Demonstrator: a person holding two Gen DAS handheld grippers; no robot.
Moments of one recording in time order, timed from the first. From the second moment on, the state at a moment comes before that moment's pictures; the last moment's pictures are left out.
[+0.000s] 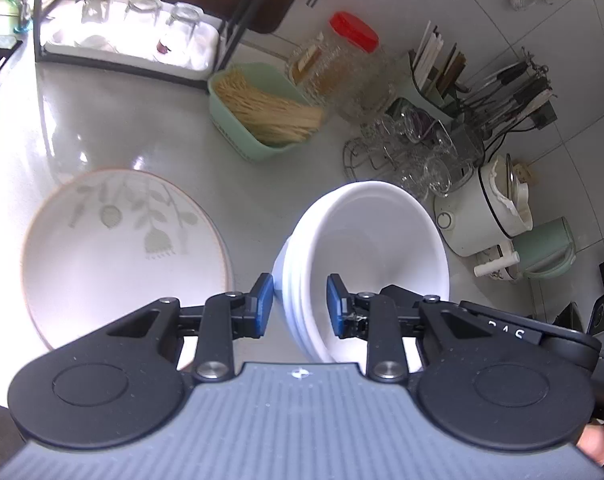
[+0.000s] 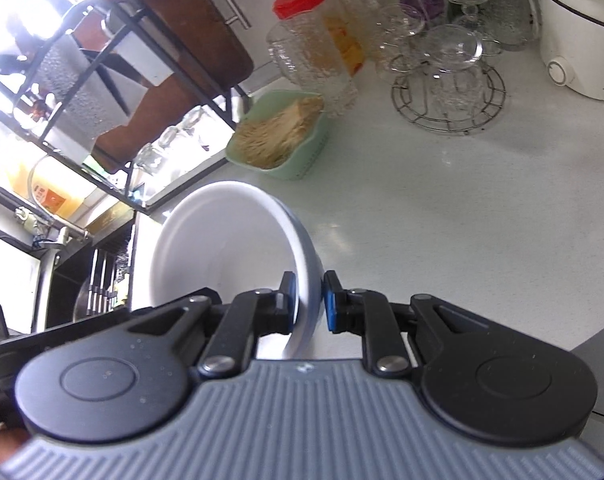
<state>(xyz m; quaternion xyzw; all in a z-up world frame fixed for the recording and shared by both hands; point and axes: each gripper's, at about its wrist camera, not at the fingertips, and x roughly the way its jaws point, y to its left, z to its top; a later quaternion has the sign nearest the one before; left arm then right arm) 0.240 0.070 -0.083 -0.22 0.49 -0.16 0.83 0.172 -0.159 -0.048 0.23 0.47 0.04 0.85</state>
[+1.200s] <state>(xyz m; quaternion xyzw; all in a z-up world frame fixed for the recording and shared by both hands) 0.266 0.208 -0.145 -0.20 0.51 -0.18 0.82 0.192 -0.029 -0.102 0.24 0.46 0.01 0.85</state>
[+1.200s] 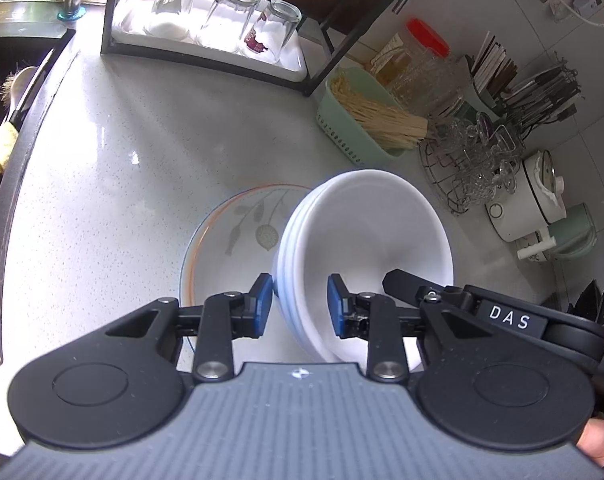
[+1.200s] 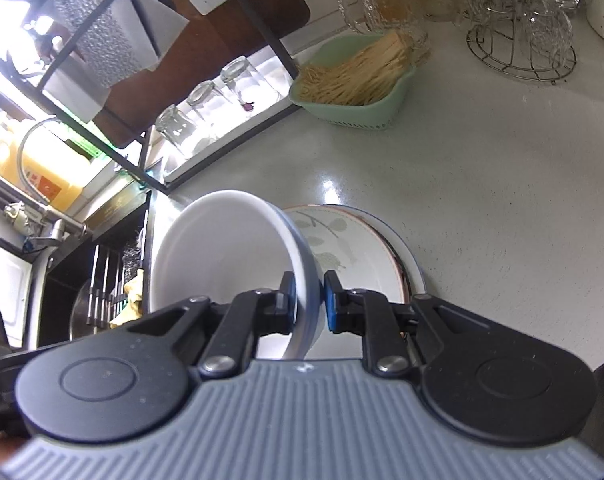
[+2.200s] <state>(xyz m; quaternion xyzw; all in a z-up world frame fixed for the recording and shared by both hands) 0.280 0.207 -0.139 -0.13 0.53 -0.21 0.81 0.174 -0.035 -0.105 0.25 0.45 -0.04 0.85</state>
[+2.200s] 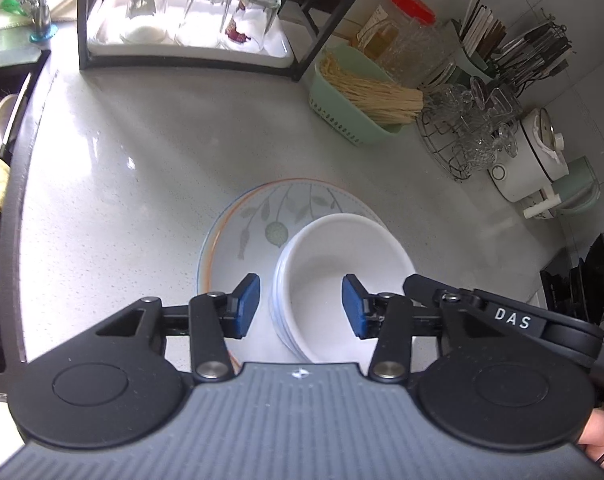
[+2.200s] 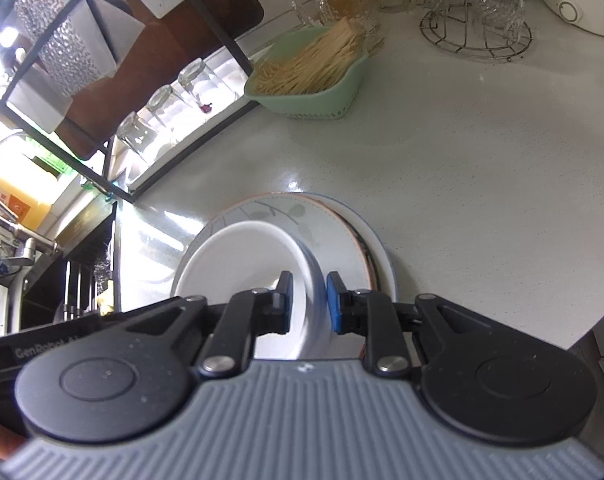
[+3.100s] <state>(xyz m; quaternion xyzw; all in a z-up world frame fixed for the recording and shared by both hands) 0.157 0.152 0.041 -0.07 0.35 -0.12 0.93 0.086 -0.105 0.044 0.13 0.28 0.06 0.95</state>
